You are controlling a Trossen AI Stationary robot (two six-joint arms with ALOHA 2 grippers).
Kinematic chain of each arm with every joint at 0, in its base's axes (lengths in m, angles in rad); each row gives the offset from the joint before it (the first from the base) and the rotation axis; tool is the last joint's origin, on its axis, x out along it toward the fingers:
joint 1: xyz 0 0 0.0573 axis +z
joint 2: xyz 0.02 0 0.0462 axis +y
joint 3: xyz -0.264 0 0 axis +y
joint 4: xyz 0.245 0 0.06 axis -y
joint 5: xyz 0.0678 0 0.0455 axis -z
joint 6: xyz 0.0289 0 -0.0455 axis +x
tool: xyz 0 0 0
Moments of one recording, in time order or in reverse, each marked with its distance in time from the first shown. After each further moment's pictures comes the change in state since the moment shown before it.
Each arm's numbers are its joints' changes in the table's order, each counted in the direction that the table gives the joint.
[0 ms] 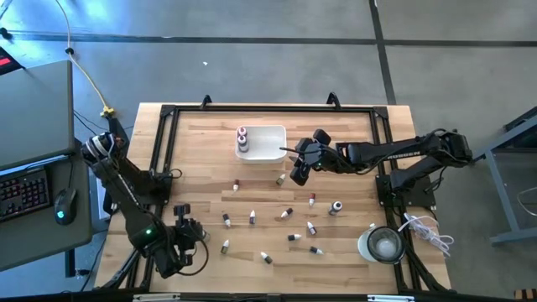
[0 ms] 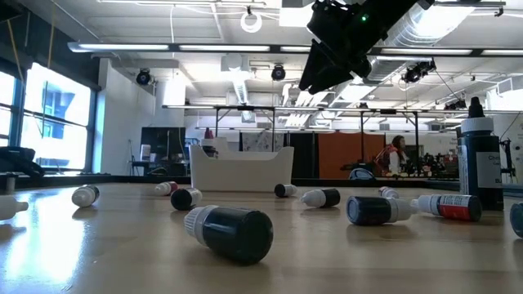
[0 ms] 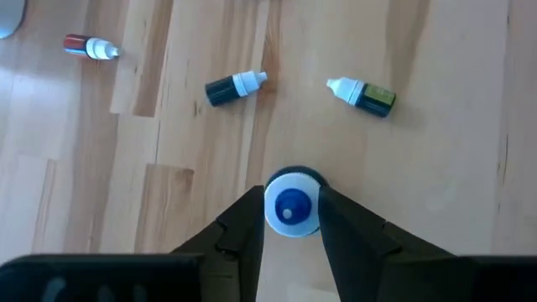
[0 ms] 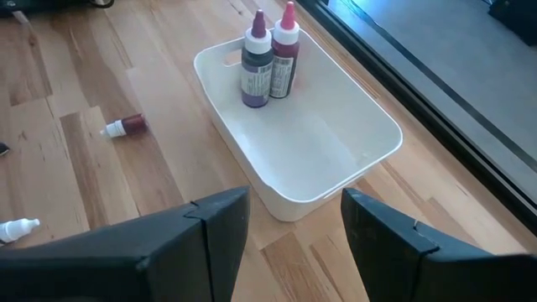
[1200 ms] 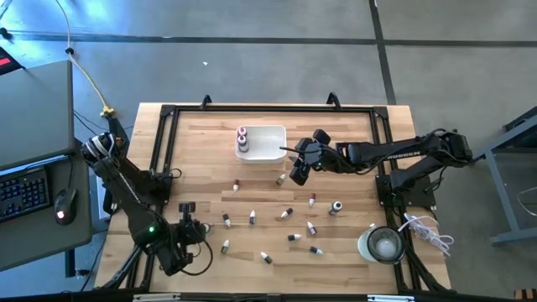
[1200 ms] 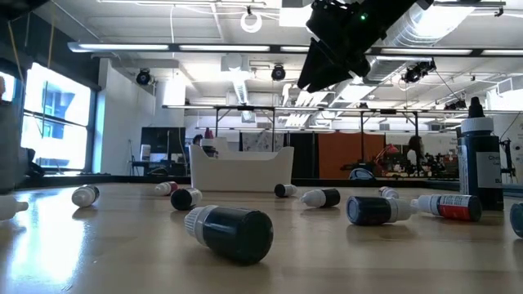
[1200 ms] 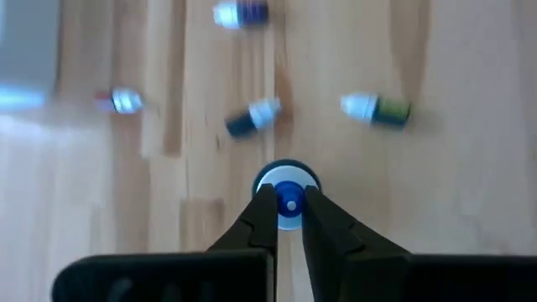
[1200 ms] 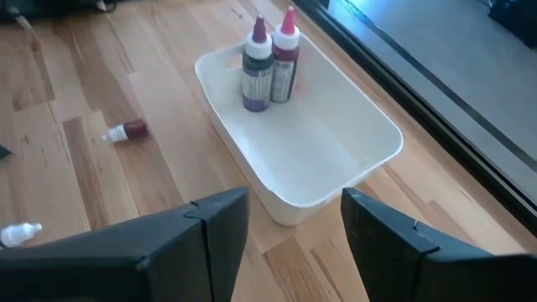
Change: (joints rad) left arm 0.071 -0.014 -0.034 -0.012 -0.044 0.225; right arm 0.000 0.000 0.000 0.021 0.001 -0.001
